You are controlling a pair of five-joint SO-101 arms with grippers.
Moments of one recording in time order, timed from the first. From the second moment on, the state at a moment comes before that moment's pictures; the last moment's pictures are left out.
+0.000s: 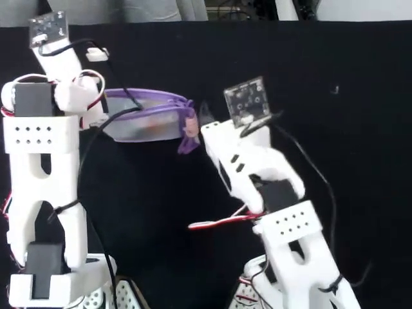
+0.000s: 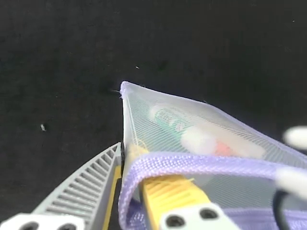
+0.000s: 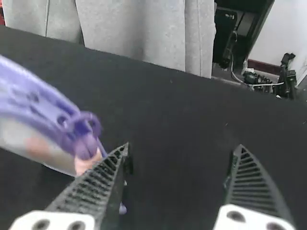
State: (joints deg) left arm -6.2 -13.9 -15.5 96.5 13.0; right arm -19.3 -50.6 54.9 28.0 5.1
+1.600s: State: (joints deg) left arm -6.6 -13.9 -15.5 96.5 11.8; right arm -29.9 -73.1 83.0 8.6 4.4
